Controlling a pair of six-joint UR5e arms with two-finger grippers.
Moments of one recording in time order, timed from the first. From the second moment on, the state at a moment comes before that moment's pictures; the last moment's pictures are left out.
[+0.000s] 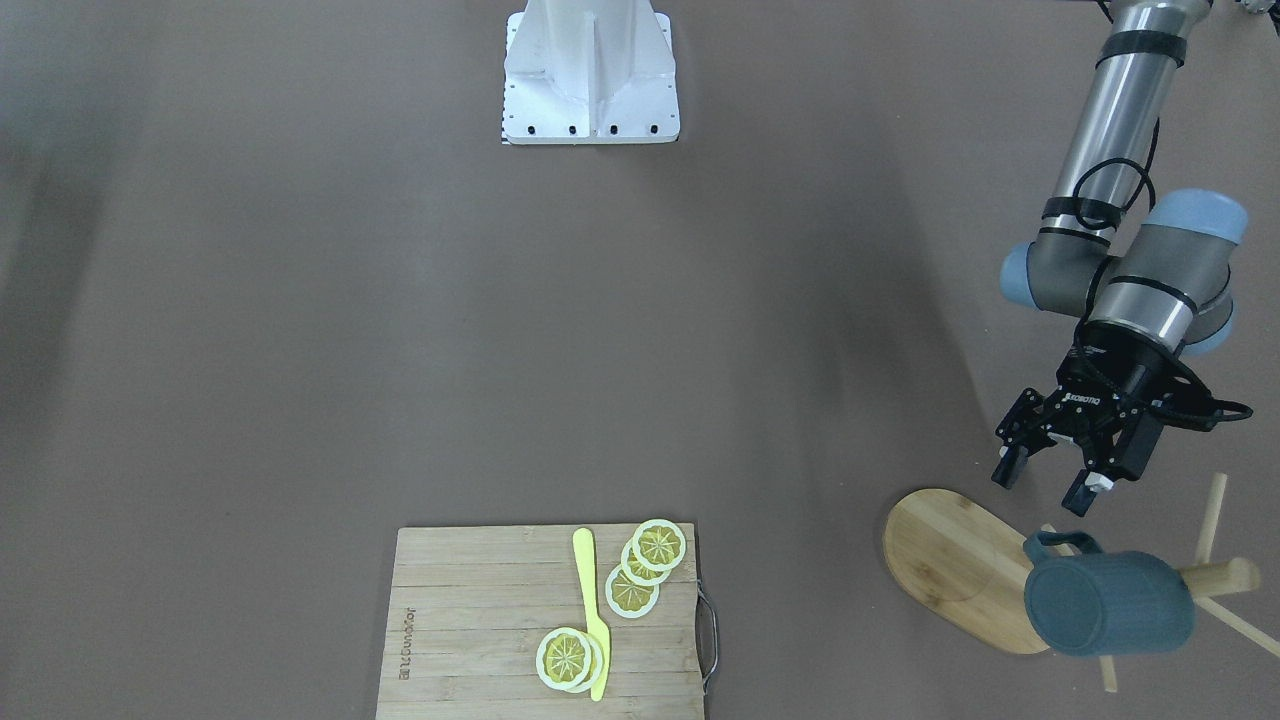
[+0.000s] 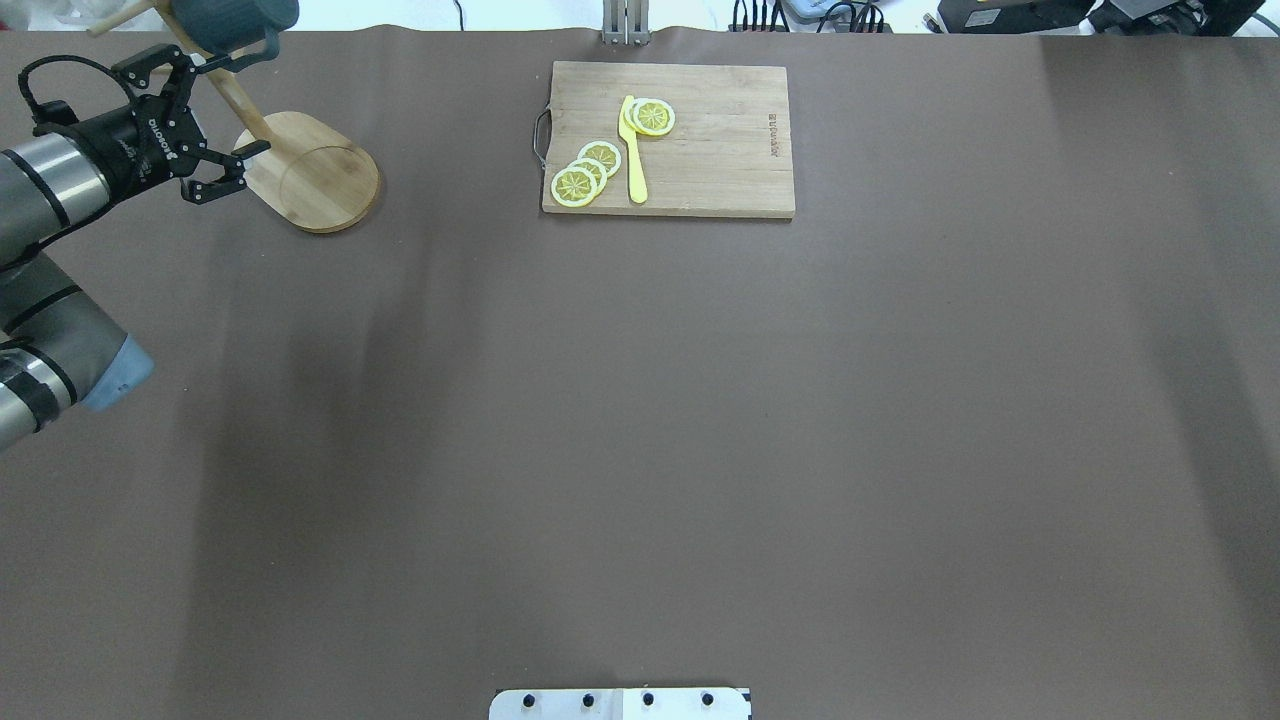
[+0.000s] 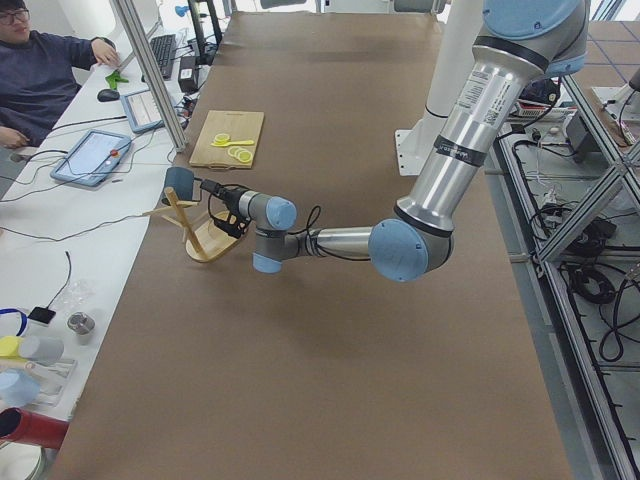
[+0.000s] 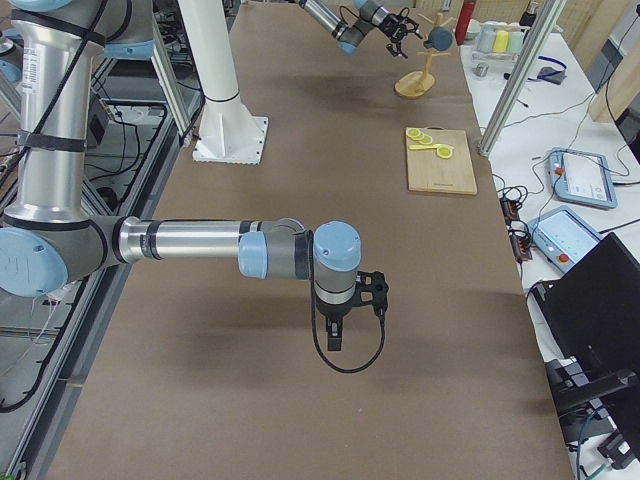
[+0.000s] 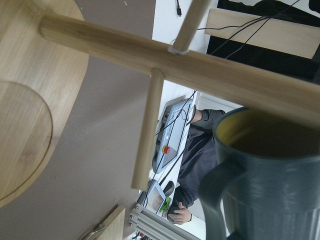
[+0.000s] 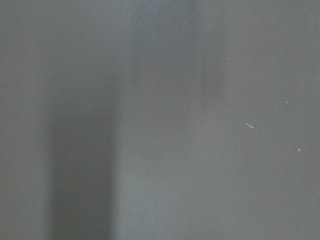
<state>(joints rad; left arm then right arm) -0.95 -1.97 -1.03 -3.46 -1.65 -2.58 1.59 -1.73 1.78 -1.61 2.29 -0.06</state>
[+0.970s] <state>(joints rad) -0.97 -1.75 -1.38 -3.55 -1.95 -2.10 1.59 -1.73 1.79 -1.61 2.29 -0.06</state>
